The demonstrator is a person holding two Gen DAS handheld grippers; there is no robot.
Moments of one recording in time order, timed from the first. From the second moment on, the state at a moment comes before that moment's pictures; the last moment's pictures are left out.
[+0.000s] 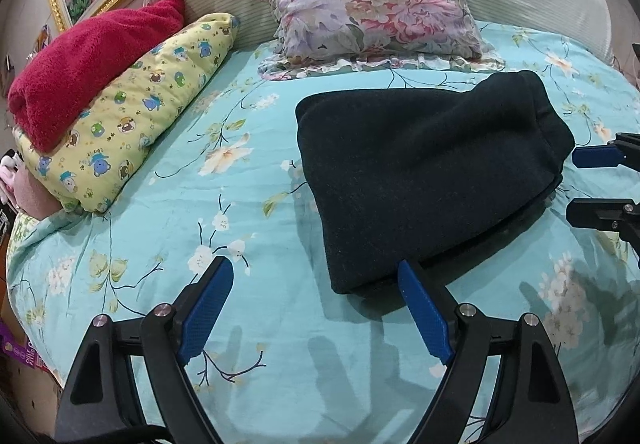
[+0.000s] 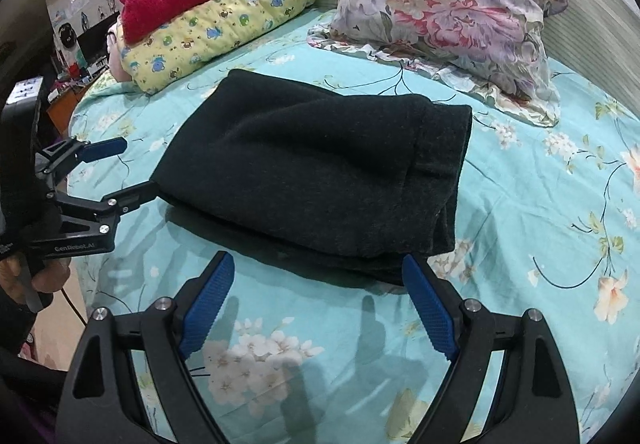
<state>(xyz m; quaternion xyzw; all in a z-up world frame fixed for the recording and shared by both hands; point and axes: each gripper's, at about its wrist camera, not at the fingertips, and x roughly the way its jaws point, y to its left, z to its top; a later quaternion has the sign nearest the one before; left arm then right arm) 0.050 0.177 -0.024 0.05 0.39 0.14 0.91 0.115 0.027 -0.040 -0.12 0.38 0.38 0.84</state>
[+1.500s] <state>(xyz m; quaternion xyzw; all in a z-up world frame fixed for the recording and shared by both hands) 0.054 0.177 -0.027 0.05 0.39 0.14 0.91 0.119 0.030 -0.046 -0.13 0.38 0.38 0.83</state>
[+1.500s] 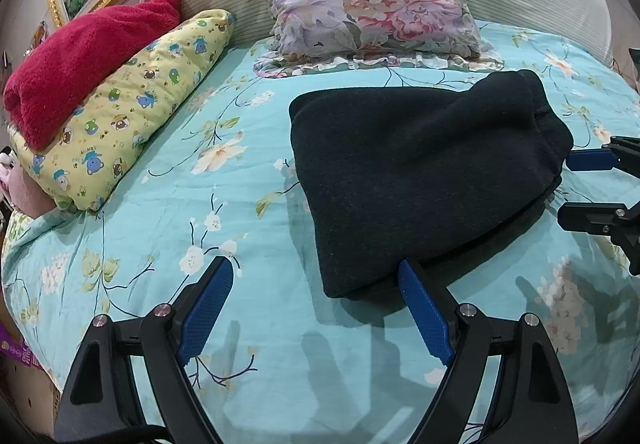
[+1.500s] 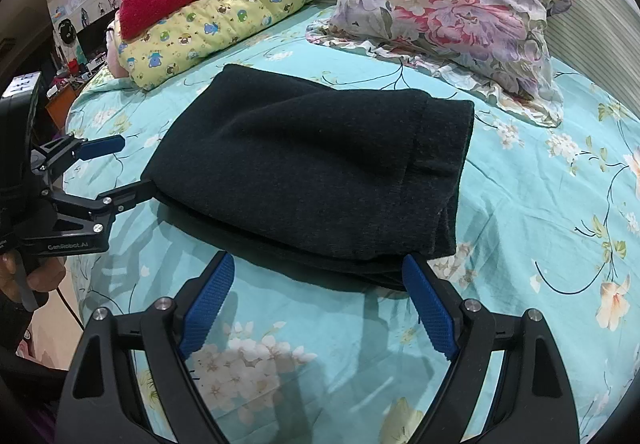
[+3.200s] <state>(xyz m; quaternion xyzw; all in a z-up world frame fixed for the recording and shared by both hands) 0.055 0.173 -0.016 0.04 0.38 0.13 0.92 0.121 0.024 -0.035 -0.12 0.37 0.38 0.84</state>
